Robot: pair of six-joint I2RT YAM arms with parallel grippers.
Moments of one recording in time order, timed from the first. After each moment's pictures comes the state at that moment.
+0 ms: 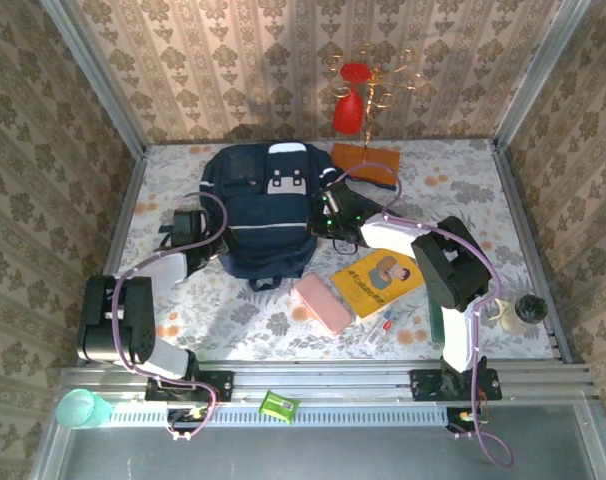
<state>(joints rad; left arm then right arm) -0.11 1.48 0.67 -0.02 0.17 -0.52 0.57 1.98 1.27 -0.06 -0.15 0.72</state>
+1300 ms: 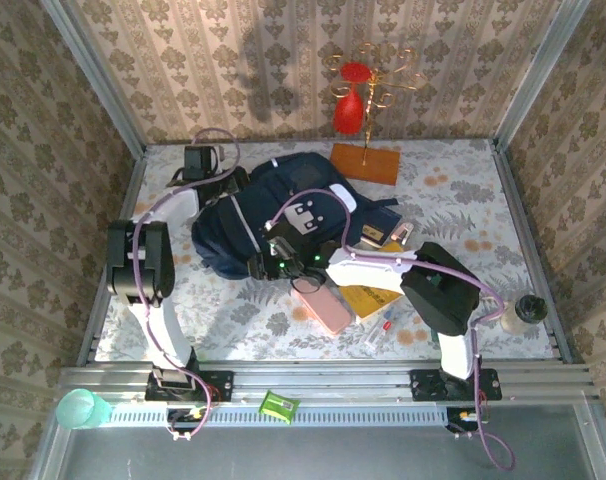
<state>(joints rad) -0.14 1.89 1.36 -0.19 0.22 -0.35 0.93 1.92 1.29 -0.08 -0.09 0.67</state>
